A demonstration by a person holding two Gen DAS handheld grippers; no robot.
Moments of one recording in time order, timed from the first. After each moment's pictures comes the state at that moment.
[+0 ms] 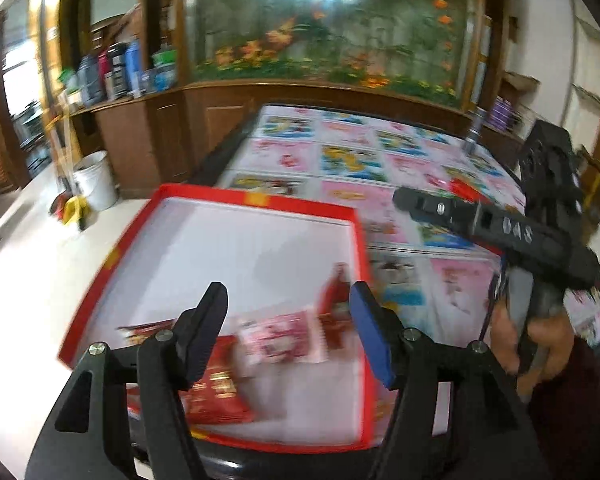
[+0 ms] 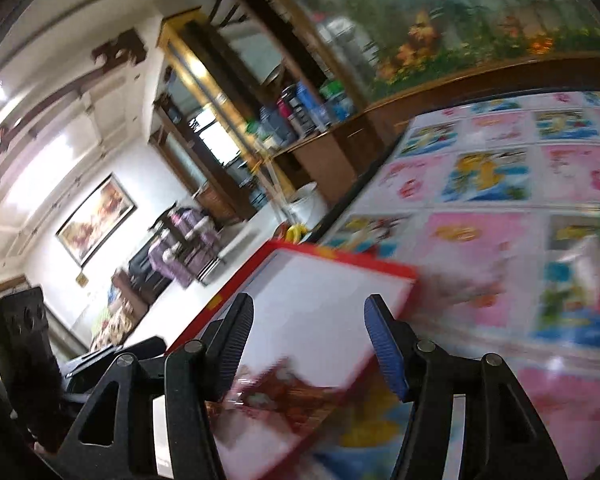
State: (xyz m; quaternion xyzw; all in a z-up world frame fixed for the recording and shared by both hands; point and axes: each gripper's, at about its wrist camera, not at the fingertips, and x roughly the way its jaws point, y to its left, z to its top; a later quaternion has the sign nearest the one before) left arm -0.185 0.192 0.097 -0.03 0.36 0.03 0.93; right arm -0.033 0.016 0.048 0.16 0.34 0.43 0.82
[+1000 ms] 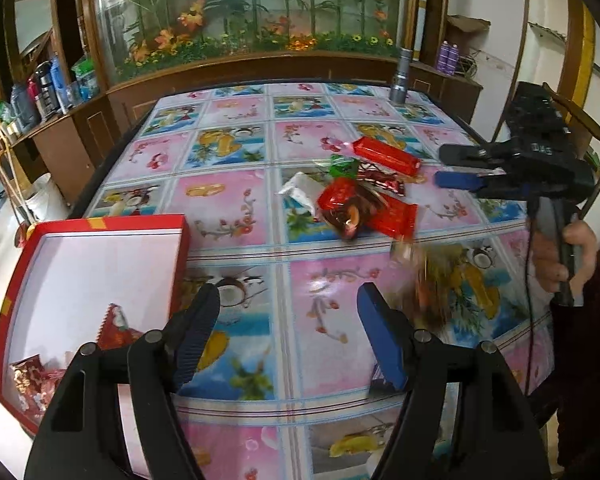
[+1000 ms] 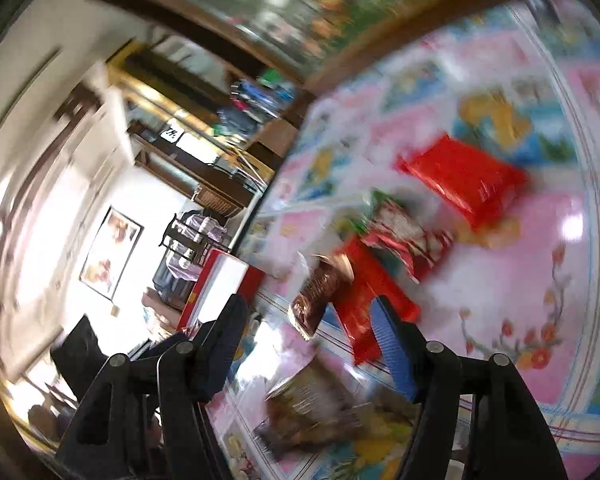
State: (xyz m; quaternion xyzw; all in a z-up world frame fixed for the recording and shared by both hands) left arm -0.122 0.047 0.088 0.02 0.41 -0.04 0.91; right arm 0.048 -0.227 0.030 0.23 0.44 0.43 0.76
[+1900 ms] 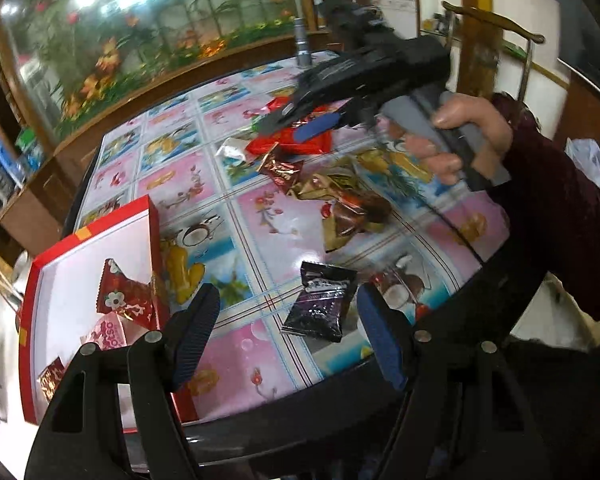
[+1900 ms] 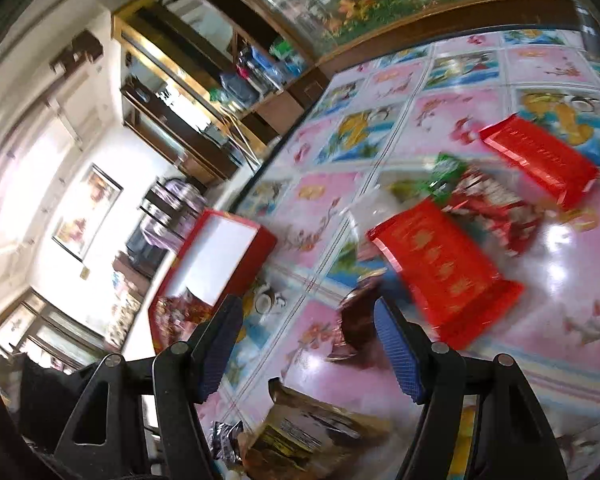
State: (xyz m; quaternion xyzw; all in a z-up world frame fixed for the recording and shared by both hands) left arm -0.217 0.032 0.078 0.16 0.40 -0.16 0.89; right arm 0.013 -0.128 0.029 0.14 0.46 0.41 0.77
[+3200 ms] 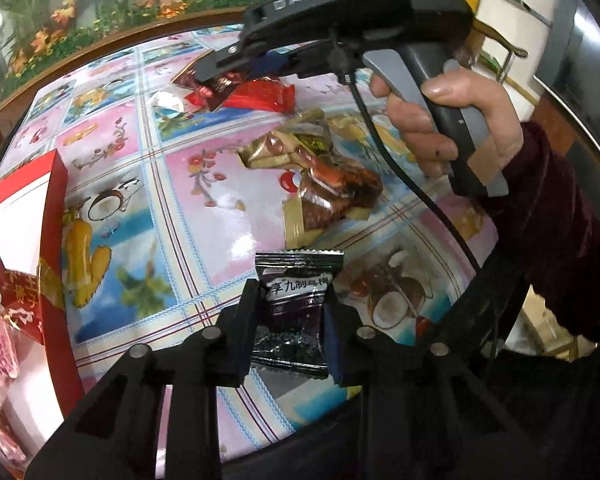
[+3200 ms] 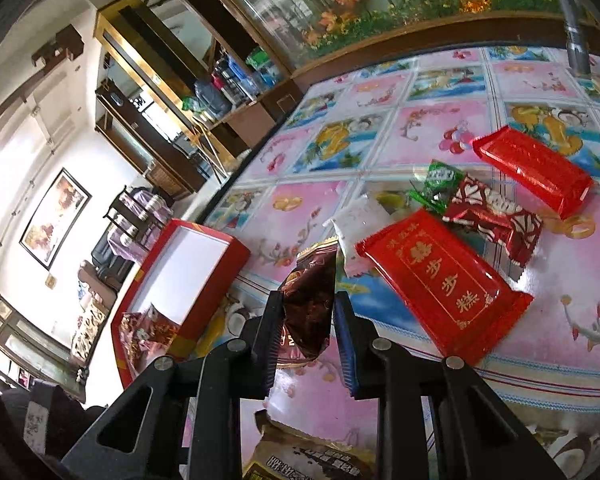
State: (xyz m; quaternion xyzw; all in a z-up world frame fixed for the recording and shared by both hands) left arm -0.178 0.031 0.022 0.08 0.45 -0.26 0.85; right arm 0.011 -0.112 0.027 0.13 0.43 0.37 0.81
